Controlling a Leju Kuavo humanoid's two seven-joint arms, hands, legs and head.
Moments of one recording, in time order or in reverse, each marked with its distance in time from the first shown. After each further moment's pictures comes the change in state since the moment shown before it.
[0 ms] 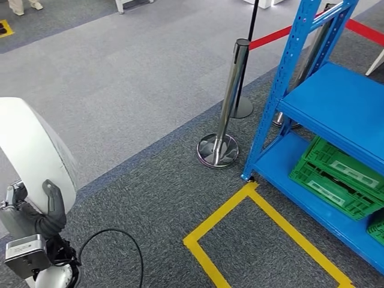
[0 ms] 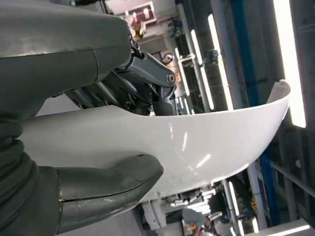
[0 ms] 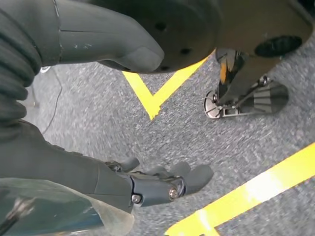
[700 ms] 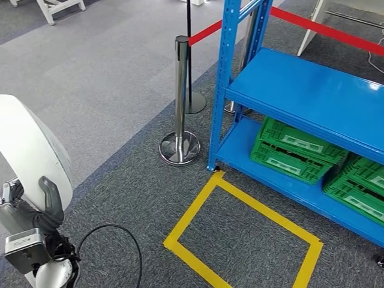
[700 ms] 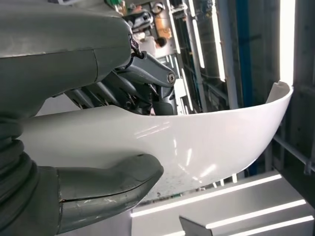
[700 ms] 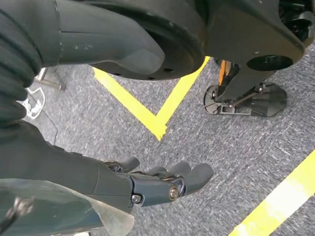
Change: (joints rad) left arm -0.010 -0.037 0.042 0.008 -0.016 0.000 0.000; right arm -0.003 0.003 0.004 0.001 0.003 -0.003 0.007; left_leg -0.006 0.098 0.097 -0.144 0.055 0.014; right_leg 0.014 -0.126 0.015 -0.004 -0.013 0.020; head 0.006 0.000
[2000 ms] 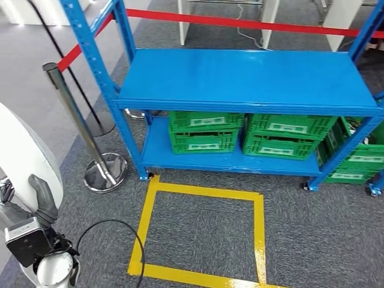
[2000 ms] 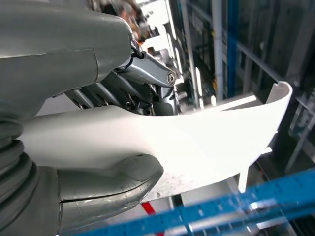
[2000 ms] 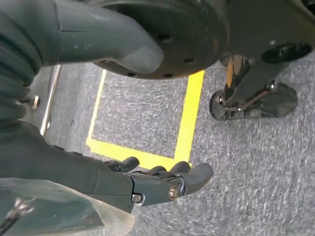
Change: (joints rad) left arm -0.023 -0.134 0.154 0.018 -0.094 0.000 0.000; right arm 0.005 0.006 0.008 0.003 0.001 -0.019 0.019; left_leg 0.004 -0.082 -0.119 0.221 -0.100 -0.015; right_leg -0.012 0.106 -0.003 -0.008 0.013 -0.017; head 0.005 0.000
